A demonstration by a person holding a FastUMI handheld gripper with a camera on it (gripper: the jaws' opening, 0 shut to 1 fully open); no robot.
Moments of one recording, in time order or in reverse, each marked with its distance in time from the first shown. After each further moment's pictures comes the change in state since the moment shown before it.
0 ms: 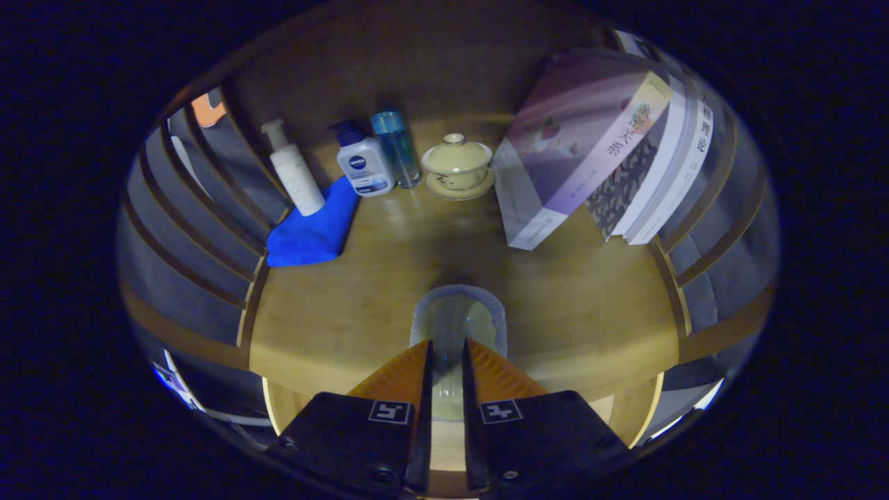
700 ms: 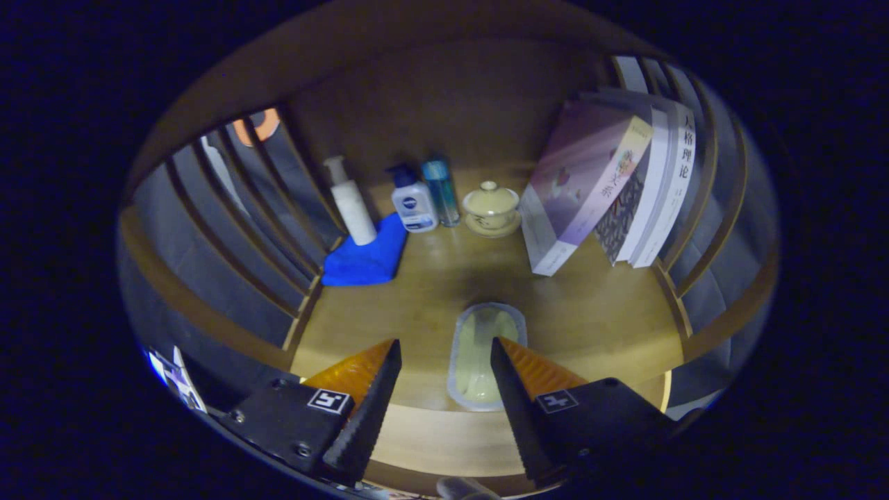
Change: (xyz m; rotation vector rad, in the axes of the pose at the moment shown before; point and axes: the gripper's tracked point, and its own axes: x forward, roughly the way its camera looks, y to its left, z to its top) arm -0.067 0.049 -0.012 -0.071 -0.207 0.149
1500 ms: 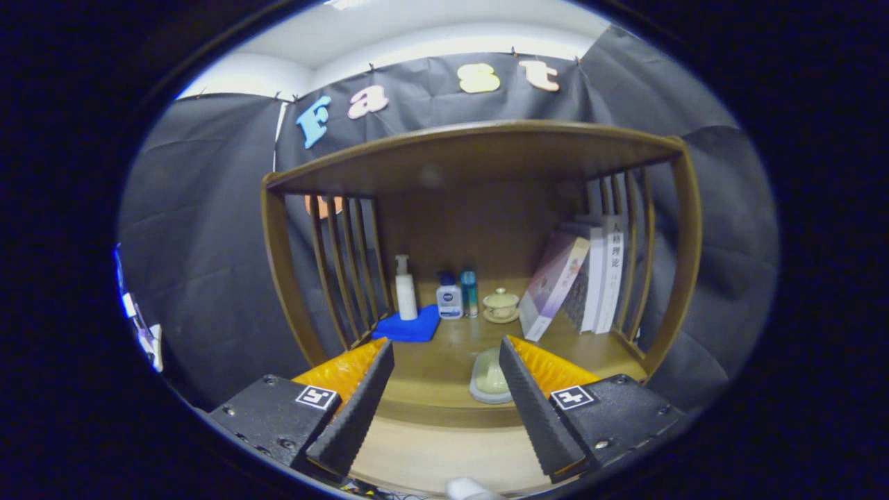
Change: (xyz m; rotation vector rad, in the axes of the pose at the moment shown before) arm -0.135 0.030 -0.051 -0.140 -0.646 0.027
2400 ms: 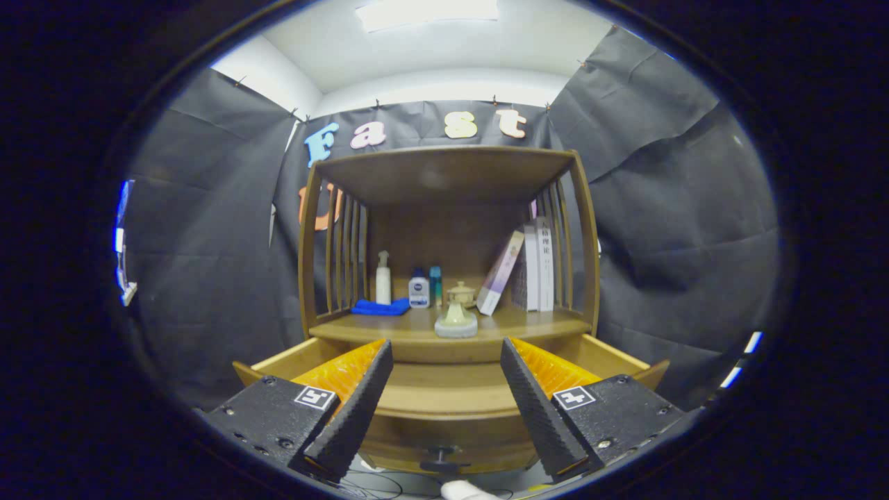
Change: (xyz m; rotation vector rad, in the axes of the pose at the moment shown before) arm -0.108 -0.036 -0.164 -0.034 -0.194 -0.147
